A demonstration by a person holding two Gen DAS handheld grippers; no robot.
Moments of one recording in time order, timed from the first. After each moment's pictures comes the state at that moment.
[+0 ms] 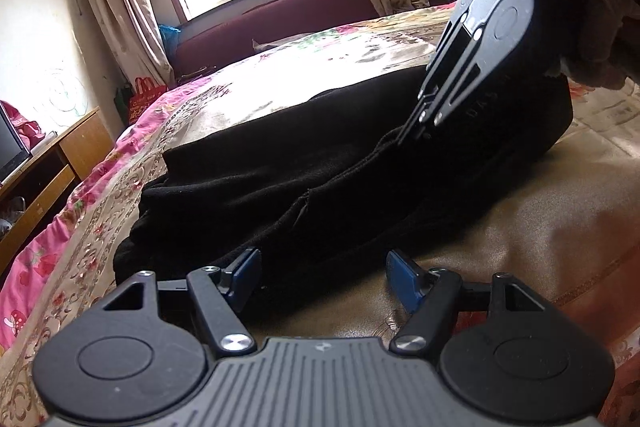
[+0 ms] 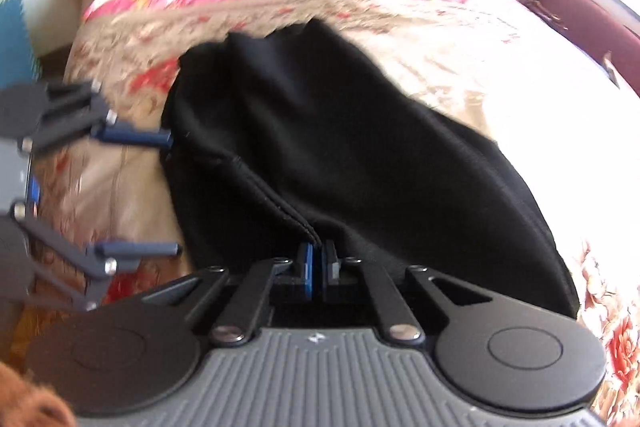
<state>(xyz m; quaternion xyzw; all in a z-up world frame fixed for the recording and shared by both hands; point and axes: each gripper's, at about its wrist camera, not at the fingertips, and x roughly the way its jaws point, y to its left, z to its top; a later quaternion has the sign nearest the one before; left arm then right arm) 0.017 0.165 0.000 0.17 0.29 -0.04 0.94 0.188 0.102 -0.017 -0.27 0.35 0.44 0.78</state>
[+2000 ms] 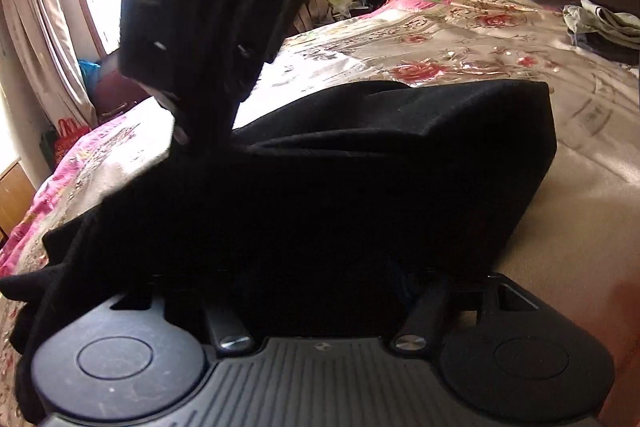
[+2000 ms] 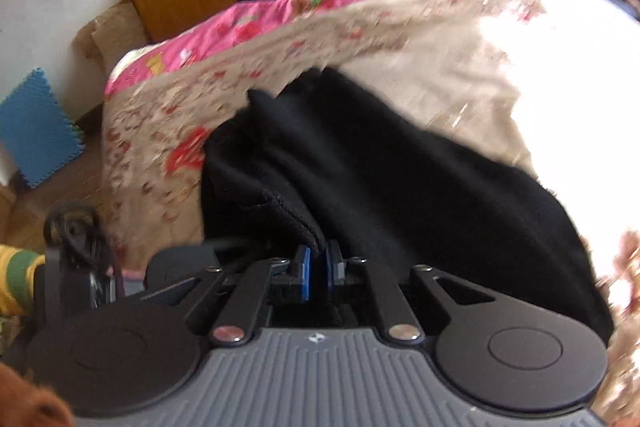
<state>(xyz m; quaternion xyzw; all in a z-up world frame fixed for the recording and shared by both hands) 0.087 0.131 -0.021 0.20 0.27 -0.15 0.93 0.231 0.121 0.015 -0.17 0.44 0.50 0.73</state>
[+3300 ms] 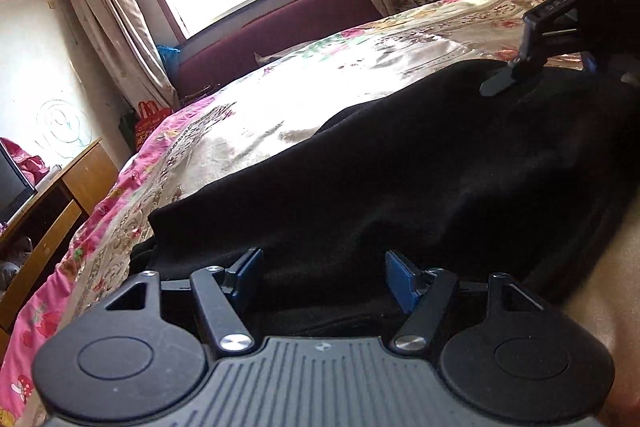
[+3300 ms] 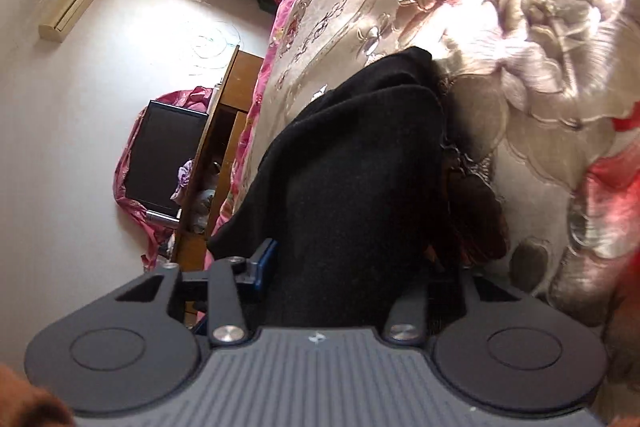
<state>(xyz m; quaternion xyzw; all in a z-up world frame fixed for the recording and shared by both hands) 0.093 0.162 -0.007 0.22 0.27 -0.02 0.94 0.300 -0.088 -0.109 0.40 0.44 0.35 0.72</state>
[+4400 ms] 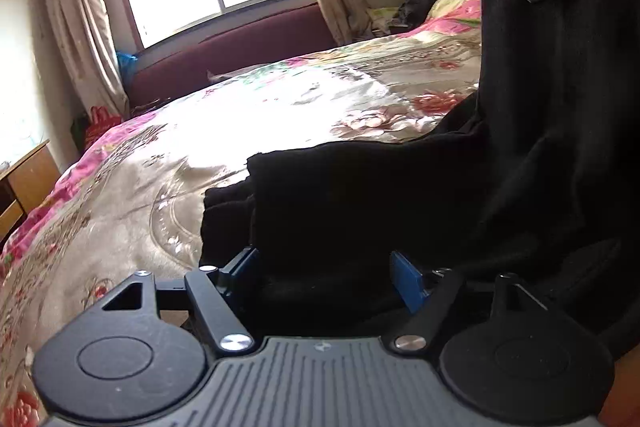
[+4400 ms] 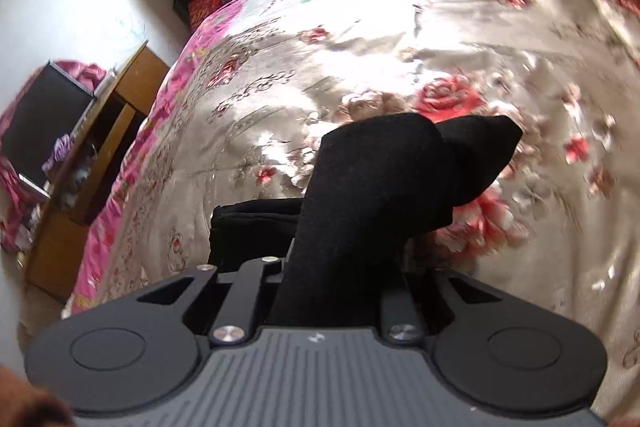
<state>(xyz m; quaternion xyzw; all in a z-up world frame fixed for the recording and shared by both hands) 0.085 0.083 -0.014 0.14 0.25 -0.10 0.95 0.209 -0.114 0.076 0.18 0.46 0.18 0.85</state>
